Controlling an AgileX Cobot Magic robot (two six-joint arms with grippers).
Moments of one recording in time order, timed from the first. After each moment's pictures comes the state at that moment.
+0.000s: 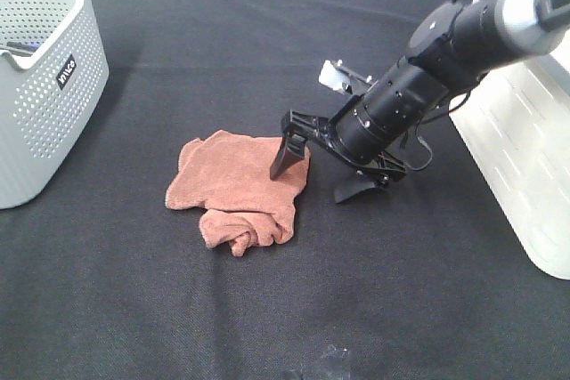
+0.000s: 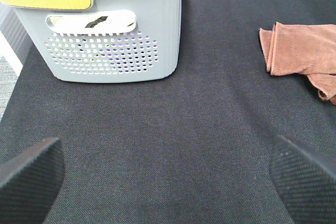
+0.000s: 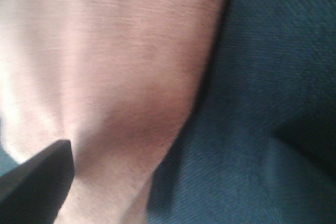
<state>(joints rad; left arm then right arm) -0.01 -0.01 -0.49 0.01 1.05 0.00 0.40 2.15 -1.29 0.77 0.61 -0.28</state>
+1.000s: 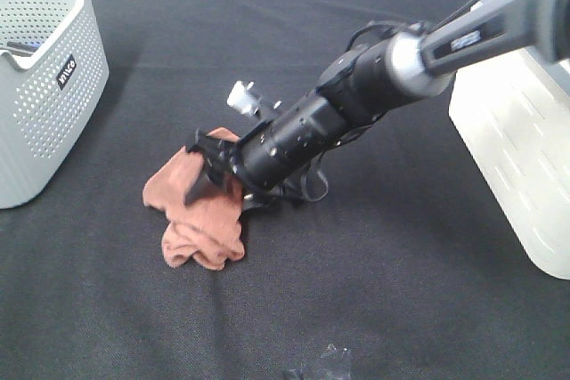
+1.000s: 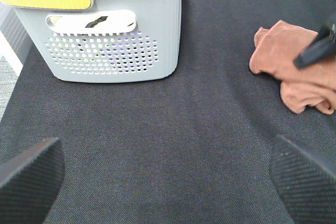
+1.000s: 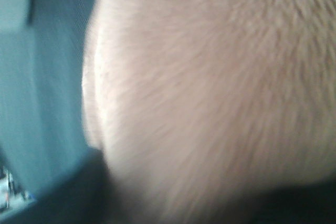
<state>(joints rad) -0.01 -0.01 -0.49 0.01 1.05 0.00 0.59 2.32 -1.44 1.11 0.64 -0.49</state>
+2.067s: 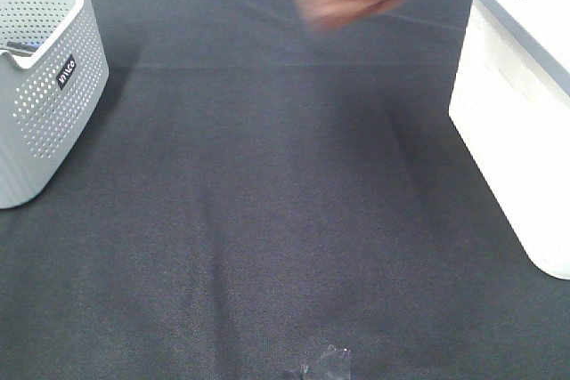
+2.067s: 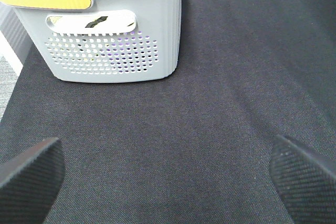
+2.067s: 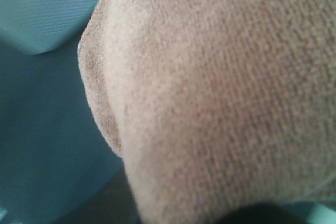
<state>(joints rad) -0.01 -0.01 -0.49 0.01 1.05 0.00 0.41 1.74 -1.94 0.18 1.20 -0.18</state>
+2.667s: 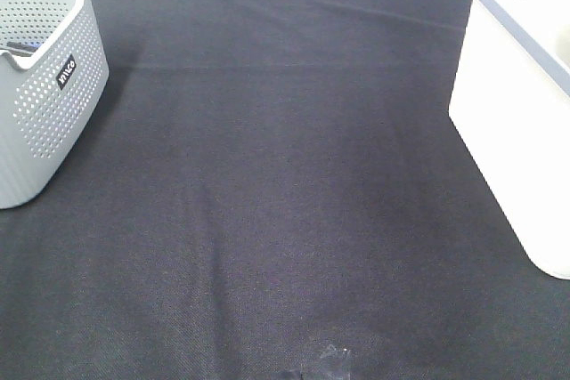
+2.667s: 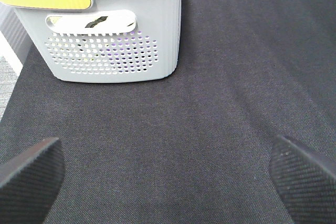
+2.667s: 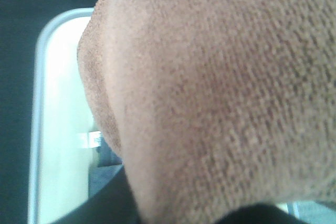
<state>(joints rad) -0.01 -0.01 -0.49 0.01 1.05 0.00 -0.11 1.68 -1.94 -0.08 1.22 -0.14</state>
